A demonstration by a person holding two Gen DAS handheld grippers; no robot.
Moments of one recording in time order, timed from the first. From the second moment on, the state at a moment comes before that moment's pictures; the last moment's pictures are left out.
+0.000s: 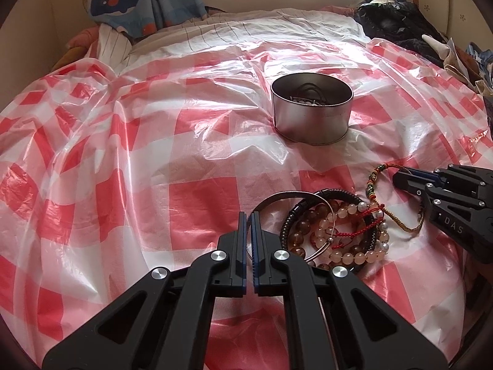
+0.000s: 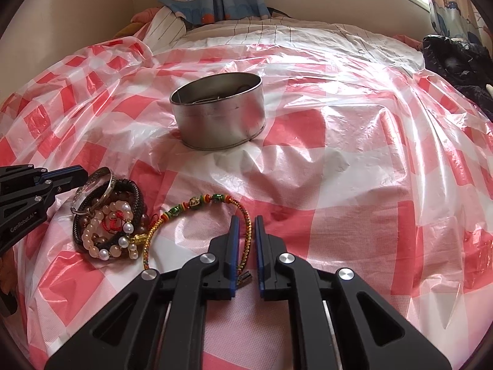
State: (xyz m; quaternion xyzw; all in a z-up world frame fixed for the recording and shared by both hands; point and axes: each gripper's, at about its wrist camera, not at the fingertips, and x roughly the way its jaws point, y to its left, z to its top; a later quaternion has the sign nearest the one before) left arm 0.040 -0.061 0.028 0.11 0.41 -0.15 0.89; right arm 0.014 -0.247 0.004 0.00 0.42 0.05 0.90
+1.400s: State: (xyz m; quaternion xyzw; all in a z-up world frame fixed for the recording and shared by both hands) left arm 0.044 -0.064 0.021 0.10 0.42 -0.15 0.89; right arm 0.010 -0.246 0.011 0.03 0.41 0.07 0.91
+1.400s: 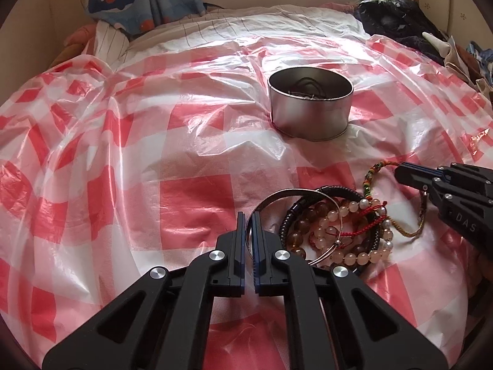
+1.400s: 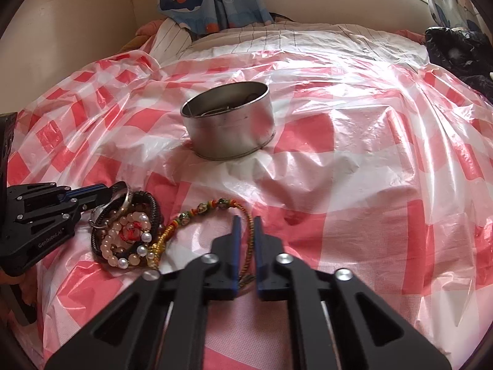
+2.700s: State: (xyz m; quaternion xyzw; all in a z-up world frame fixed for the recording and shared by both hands) left arm 0.050 -0.060 0.016 0.09 0.43 -0.15 0.88; right arm 0.010 -0.247 0.014 0.03 0.40 0.08 0.91
